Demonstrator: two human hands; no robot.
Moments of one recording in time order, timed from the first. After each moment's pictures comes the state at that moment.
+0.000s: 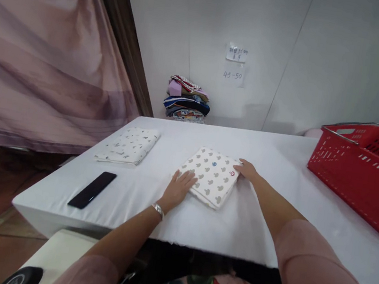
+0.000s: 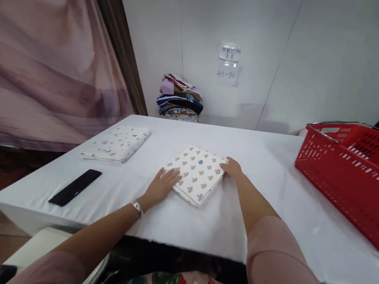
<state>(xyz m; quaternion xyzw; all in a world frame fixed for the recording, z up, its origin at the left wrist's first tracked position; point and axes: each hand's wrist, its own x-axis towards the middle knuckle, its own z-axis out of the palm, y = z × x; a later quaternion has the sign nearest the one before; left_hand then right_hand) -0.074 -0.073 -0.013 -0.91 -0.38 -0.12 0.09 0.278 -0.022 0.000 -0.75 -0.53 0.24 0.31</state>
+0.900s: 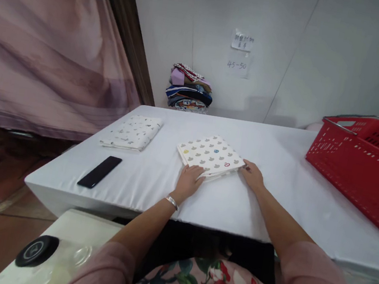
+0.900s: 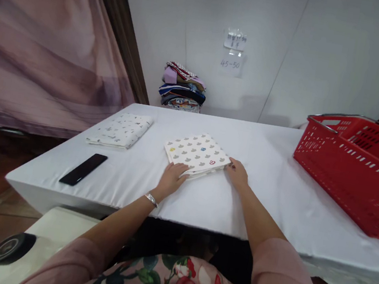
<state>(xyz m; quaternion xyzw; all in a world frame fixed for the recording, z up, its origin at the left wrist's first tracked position) -0.029 -0.117 -0.007 -0.85 -0.45 -0.25 -0.07 0.273 -0.107 -0.033 -0.71 -0.57 0.15 0.39</state>
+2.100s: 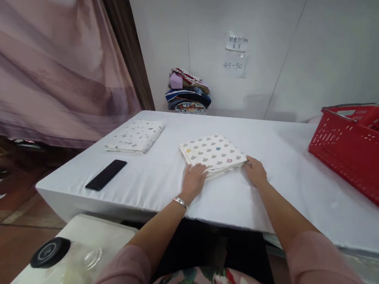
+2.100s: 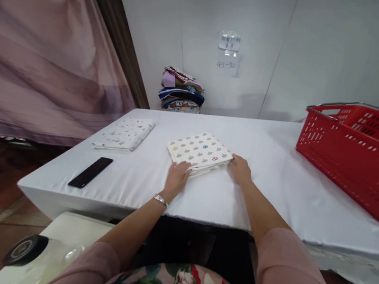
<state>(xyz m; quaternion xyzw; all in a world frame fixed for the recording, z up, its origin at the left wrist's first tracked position) -0.023 -0.124 -0.014 -0.83 -0.49 -0.28 -0.05 0.267 -0.111 -0.036 -0.74 -0.58 0.08 0.34</state>
